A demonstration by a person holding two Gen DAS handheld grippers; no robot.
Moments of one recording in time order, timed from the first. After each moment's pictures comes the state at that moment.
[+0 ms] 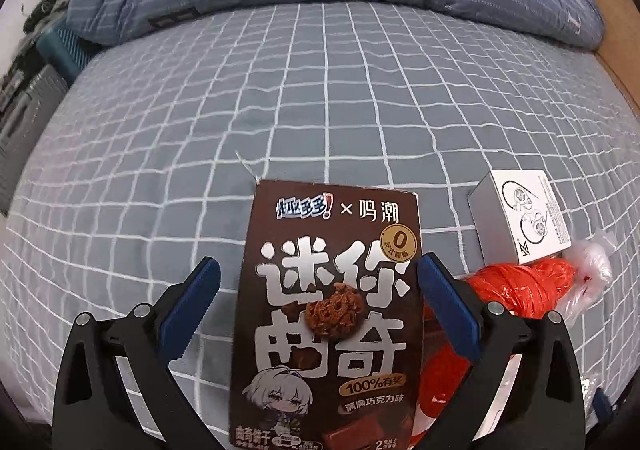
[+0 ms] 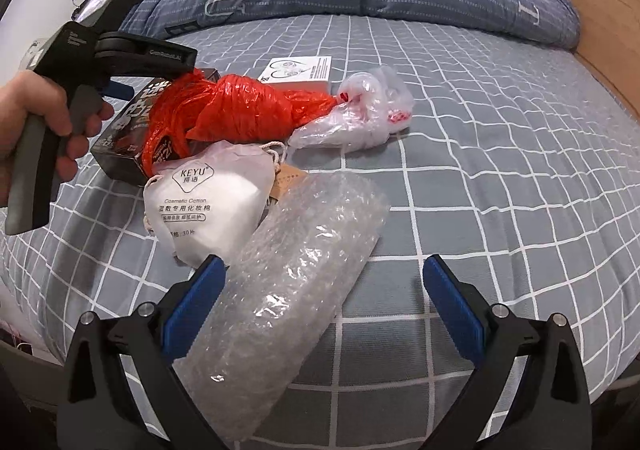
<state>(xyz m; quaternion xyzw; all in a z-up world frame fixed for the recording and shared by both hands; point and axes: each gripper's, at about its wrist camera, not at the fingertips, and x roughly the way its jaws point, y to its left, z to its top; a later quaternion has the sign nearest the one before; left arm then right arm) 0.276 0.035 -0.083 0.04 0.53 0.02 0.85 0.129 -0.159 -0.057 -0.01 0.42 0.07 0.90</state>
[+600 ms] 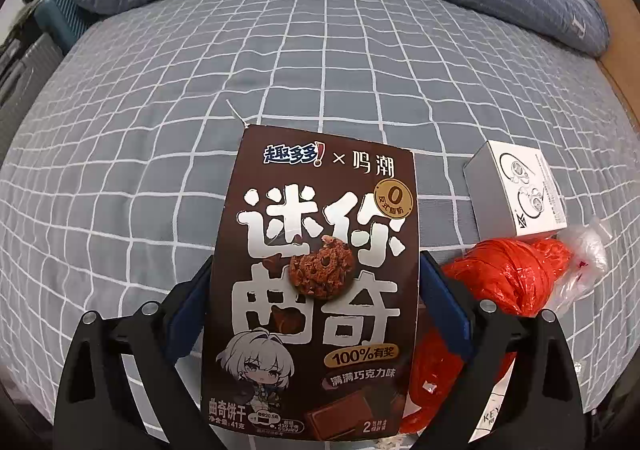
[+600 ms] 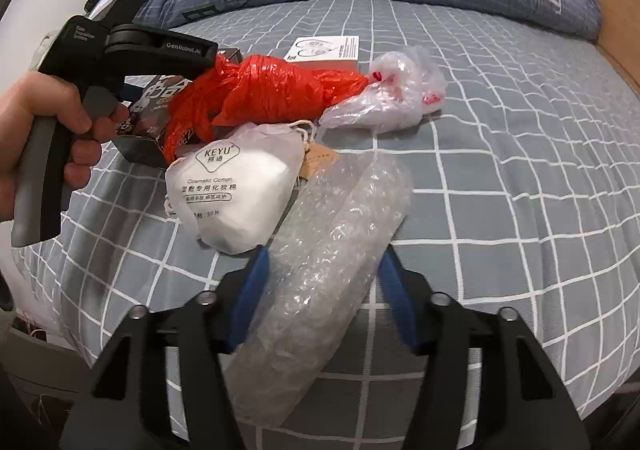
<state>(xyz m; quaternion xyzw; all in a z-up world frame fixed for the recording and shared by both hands) 0.257 0.038 -0.098 0.01 0.55 0.01 0.83 0.128 -0.151 -0.063 0.00 0.45 0.10 0.89</state>
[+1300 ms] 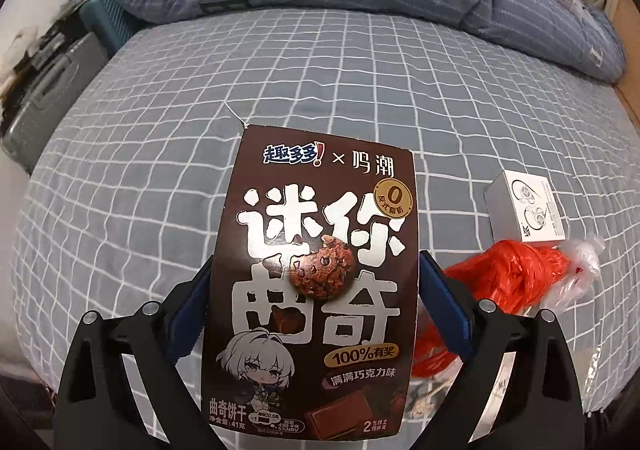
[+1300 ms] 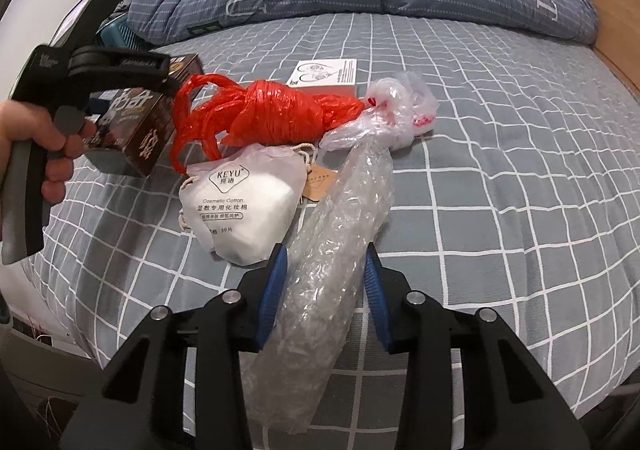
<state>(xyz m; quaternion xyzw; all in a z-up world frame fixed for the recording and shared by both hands) 0.234 0.042 -0.079 0.01 0.51 0.07 0.86 0.118 -0.157 -0.044 0.01 0.43 0.11 0.90</state>
